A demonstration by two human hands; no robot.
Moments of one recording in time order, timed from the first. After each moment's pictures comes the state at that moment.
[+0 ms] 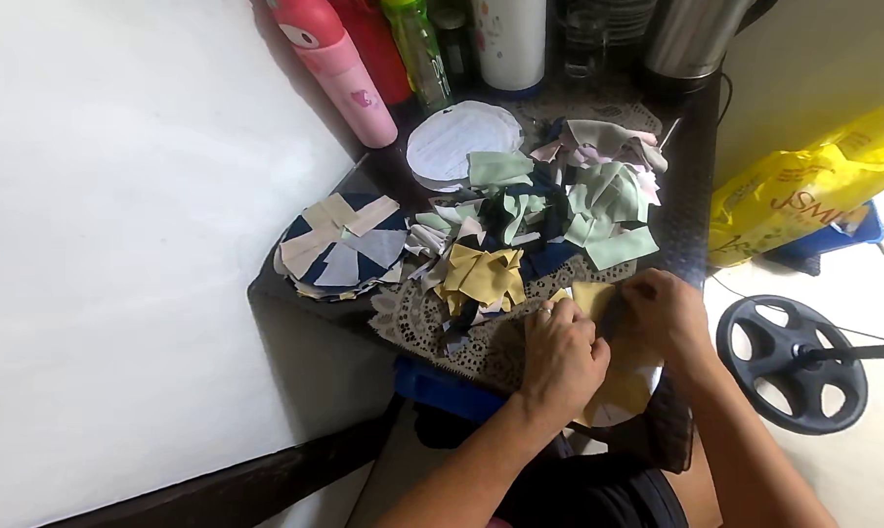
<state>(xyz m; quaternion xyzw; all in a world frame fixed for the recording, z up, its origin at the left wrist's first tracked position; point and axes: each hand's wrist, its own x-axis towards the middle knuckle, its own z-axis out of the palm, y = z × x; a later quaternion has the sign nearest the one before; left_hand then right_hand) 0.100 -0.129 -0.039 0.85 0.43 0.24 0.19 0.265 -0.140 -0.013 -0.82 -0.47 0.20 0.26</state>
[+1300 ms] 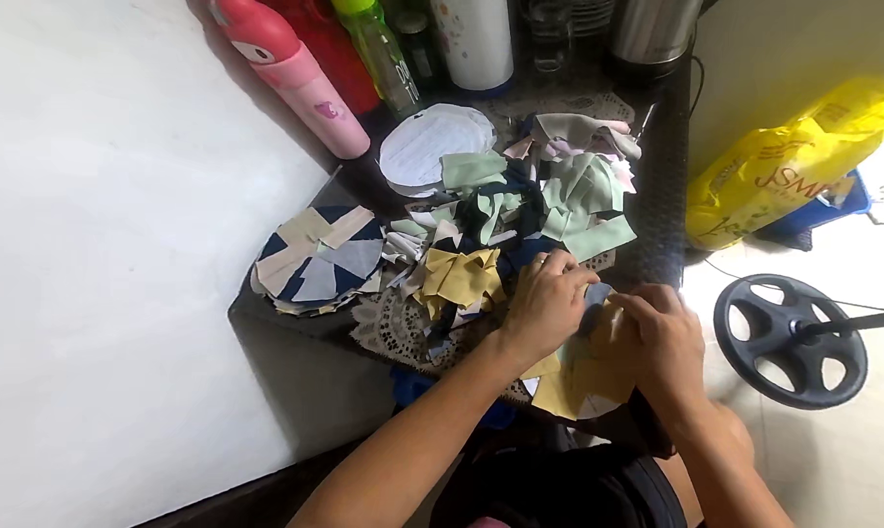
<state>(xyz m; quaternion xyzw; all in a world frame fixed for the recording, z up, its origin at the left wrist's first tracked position) 0.116 -0.071 -0.027 0.90 0.31 0.20 0.25 0.250 -0.189 -0.048 -0.76 -0.56 -0.03 0.32</state>
